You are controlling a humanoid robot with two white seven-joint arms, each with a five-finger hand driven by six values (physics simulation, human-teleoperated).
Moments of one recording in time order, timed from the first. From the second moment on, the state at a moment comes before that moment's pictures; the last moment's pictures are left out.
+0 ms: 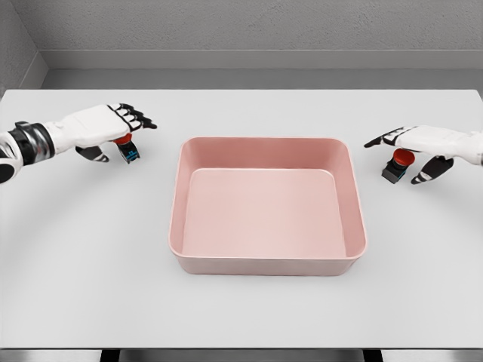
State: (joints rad) left arm -0.72 0.69 -0.66 -1.13 -0.73 -0.61 -0.26; right arm -0.71 -0.83 0.67 -1.08 0.27 -0.61 0.58
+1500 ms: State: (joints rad) left arm -0.72 0.71 -0.66 -1.16 -0.68 -0.61 -0.19; right arm -0.76 -0.83 0.66 -1.09 0.26 -0.61 0.59
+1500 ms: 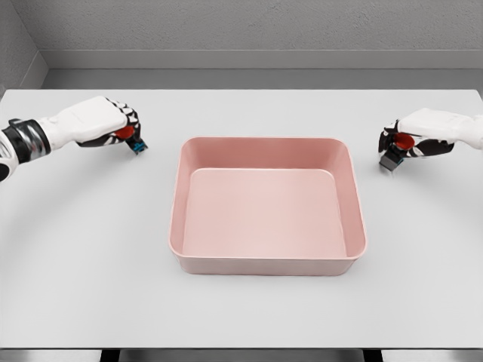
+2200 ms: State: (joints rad) left arm -0.71 0.94 -0.64 -1.68 -0.41 -0.61 -0.20; right arm -0.83 -0.85 0.66 -1.25 0.26 -0.61 0.59
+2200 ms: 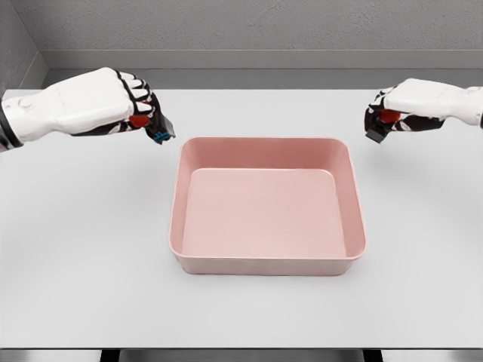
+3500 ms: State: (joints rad) left arm -0.75 0.76 -0.78 -1.76 -0.39 -0.61 -0.29; right arm -0.83 -0.99 0.65 -1.59 0.17 -0.61 0.58
